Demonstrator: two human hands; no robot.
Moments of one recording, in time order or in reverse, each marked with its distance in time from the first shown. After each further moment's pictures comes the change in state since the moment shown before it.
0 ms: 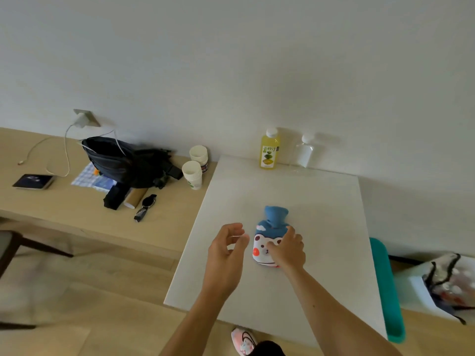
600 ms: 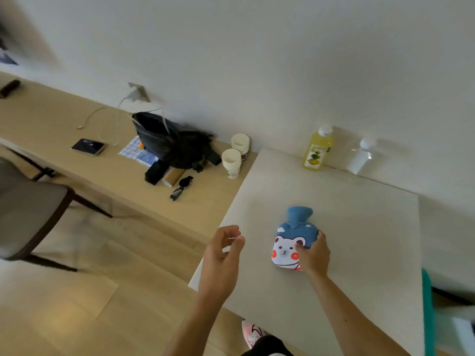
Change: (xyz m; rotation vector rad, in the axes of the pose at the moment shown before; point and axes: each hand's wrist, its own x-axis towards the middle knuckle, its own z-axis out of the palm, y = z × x) left_hand 0.008 -0.023 -0.049 -0.087 0.233 -0.112; right_hand 0.027 -0.006 0.030 0.332 0.041 -0.076
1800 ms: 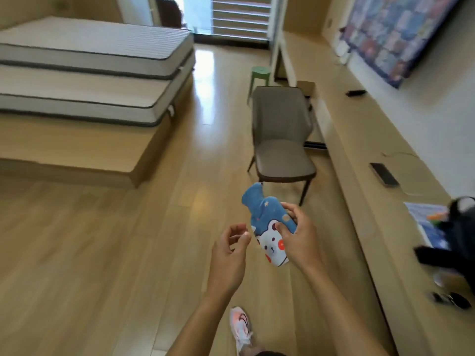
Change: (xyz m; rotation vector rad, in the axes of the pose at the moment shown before) left_hand -0.221 -0.186 -0.448 -0.466 1.154 -0.069; right_hand -0.559 -0.248 0.297 0.022 -1.276 -1.056
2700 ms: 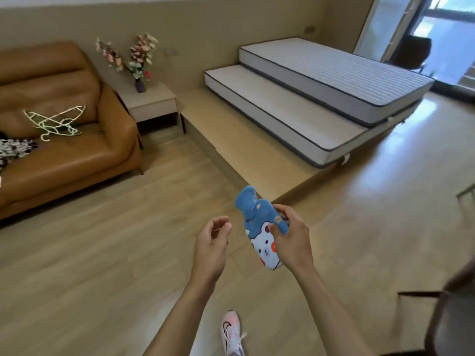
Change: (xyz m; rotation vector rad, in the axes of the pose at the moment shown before) left_hand 0.300 0.047 -0.341 -0.187 0.964 -0.032; right_hand 0.259 -0.184 0.479 0.042 -0.816 -0.369
